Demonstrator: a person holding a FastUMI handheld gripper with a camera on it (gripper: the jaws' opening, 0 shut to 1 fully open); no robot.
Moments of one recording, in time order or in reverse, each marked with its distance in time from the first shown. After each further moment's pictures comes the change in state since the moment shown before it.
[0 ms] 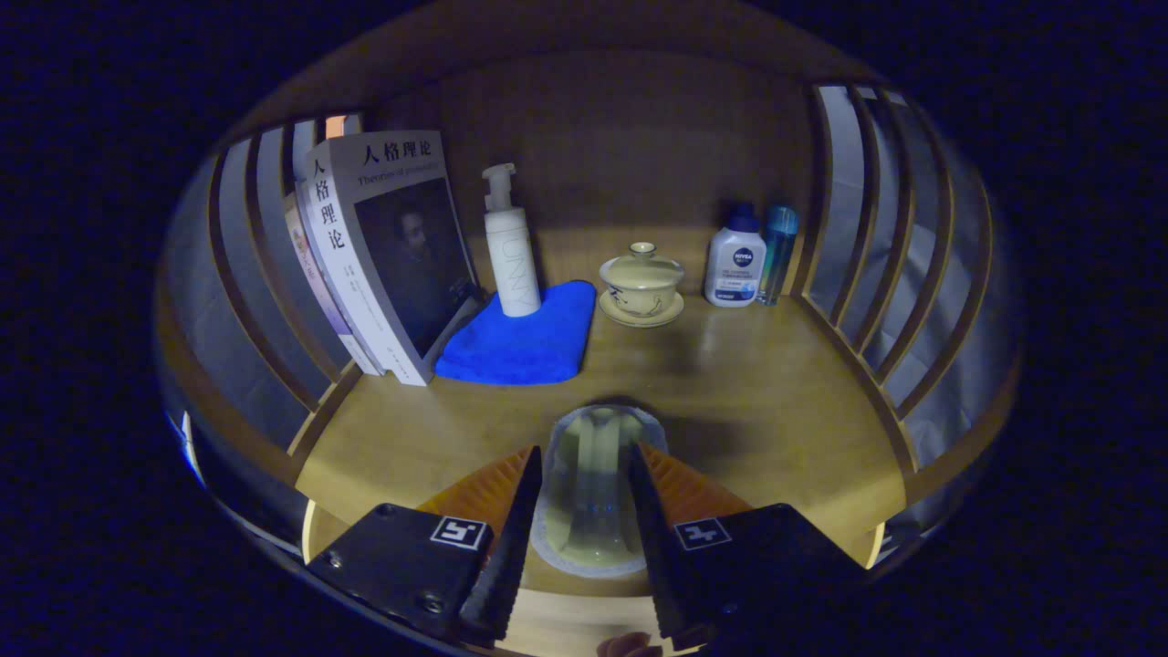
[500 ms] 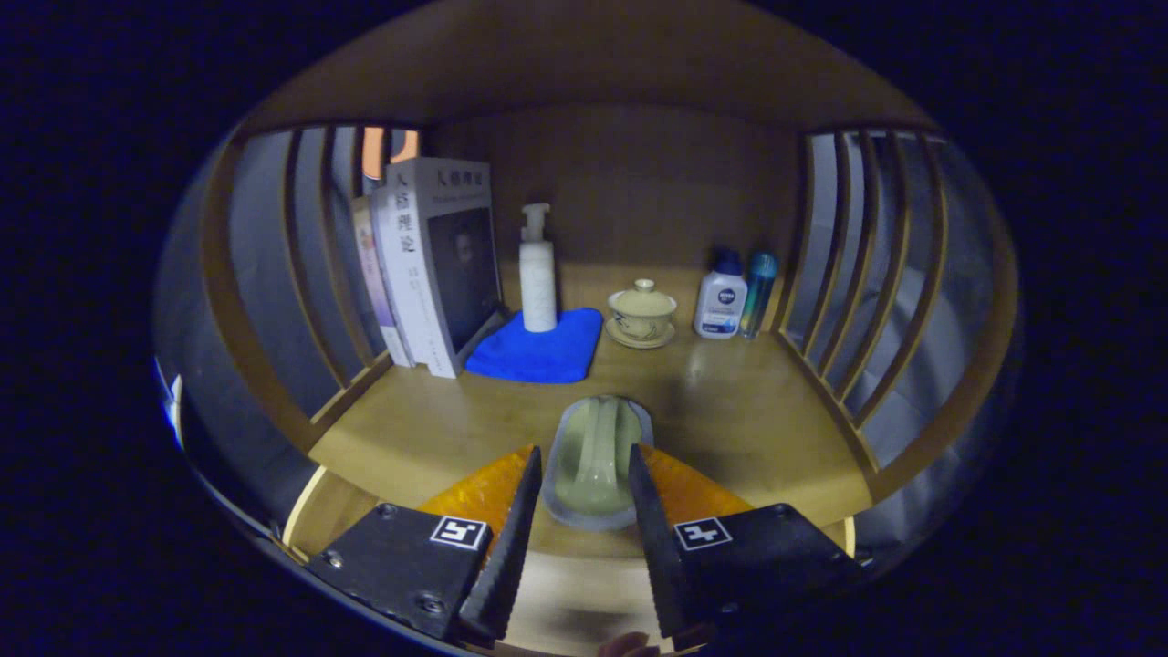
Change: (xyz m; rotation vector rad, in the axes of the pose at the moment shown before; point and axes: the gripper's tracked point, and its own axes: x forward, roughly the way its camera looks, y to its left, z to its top) arm -0.062 0.004 -0.025 -0.115 -0.160 0.007
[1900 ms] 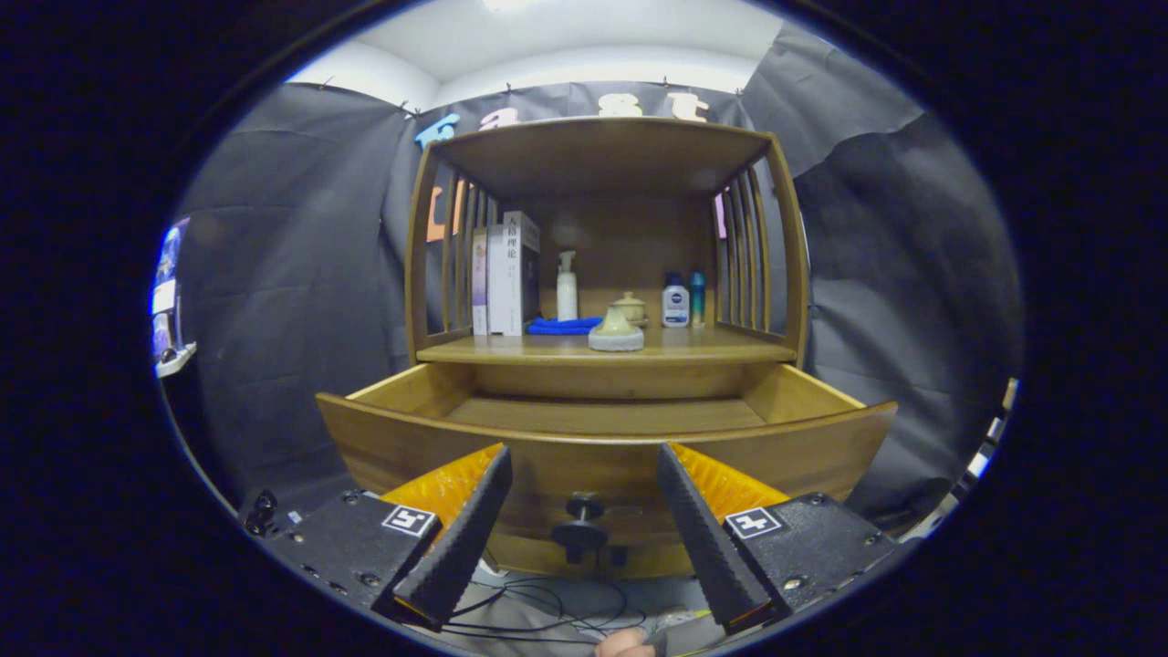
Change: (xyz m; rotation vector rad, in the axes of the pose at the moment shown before) arm -0.168 0.046 -0.210 0.068 -0.347 -0.054
